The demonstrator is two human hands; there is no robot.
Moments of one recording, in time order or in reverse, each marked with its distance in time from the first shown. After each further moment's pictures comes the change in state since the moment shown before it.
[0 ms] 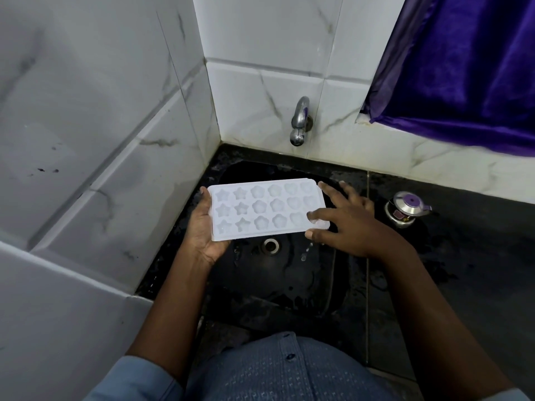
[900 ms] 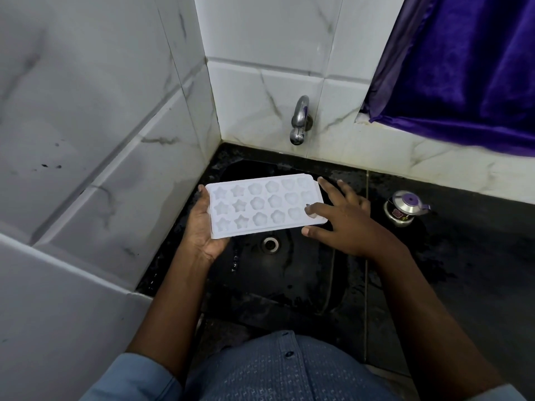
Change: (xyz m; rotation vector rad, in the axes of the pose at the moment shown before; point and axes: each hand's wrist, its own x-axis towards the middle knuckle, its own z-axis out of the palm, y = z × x) left_hand -0.005 0.000 0.002 0.000 0.031 0.028; right_hand 0.000 -0.005 0.008 0.010 0.047 0.005
